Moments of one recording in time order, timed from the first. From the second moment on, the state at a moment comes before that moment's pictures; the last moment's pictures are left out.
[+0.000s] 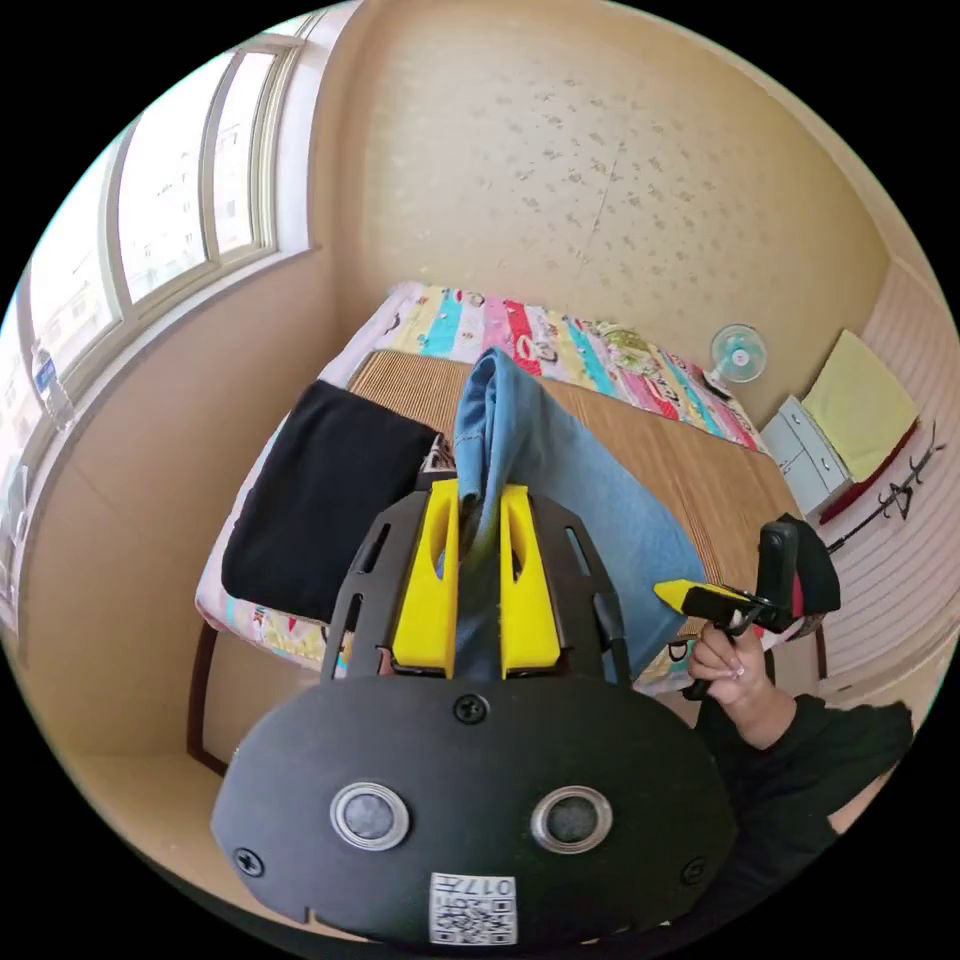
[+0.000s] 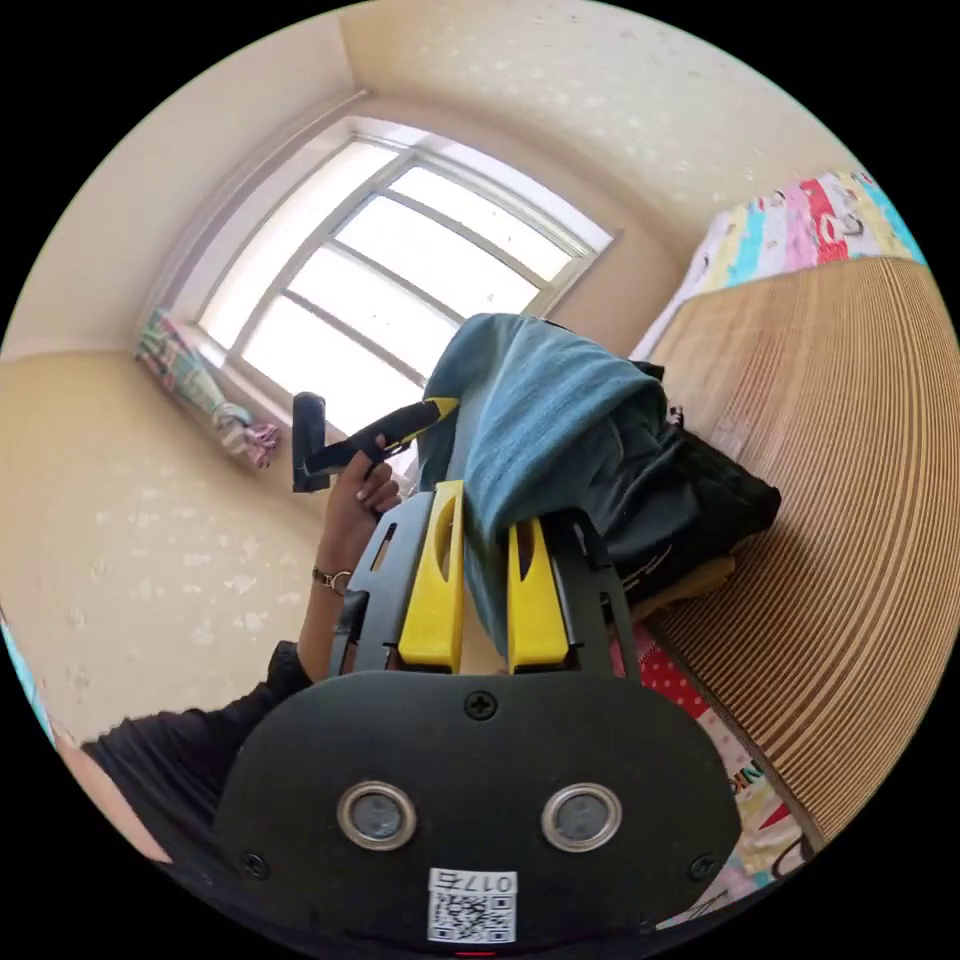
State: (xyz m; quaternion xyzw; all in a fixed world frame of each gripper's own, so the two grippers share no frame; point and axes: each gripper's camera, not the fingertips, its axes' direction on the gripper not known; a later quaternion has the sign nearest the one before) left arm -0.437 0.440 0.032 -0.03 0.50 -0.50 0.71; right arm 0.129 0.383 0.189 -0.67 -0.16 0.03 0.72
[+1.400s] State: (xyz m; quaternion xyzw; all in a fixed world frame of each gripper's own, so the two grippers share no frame) left arm -0.130 0.455 -0.148 0.09 0.62 -0.57 0.53; right arm 0.272 -0.230 -0.181 -0.12 0.42 -0.04 0.90
